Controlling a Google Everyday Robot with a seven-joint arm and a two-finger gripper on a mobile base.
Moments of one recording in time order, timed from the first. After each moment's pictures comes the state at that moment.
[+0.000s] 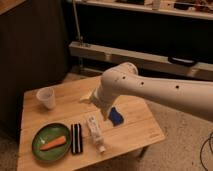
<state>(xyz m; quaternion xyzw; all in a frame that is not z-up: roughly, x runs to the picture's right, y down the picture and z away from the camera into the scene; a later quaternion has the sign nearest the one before) -0.087 0.086 0.652 -0.12 -0.34 -0.46 0.81</state>
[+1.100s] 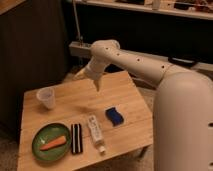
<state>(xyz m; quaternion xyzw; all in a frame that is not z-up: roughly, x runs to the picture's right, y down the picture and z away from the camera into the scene) -0.055 -0.050 0.813 -0.11 -0.32 -0.47 0.82</state>
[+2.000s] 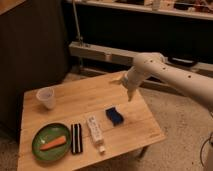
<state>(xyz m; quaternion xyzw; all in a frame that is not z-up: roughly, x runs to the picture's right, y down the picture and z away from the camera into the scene) 0.076 0.032 0.742 -0.13 -0.27 -0.38 0.87</state>
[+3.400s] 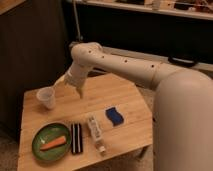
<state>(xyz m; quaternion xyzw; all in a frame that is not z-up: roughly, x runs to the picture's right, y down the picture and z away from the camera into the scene) -0.178 -0.024 0.752 -0.10 -0.37 -0.53 0.76</state>
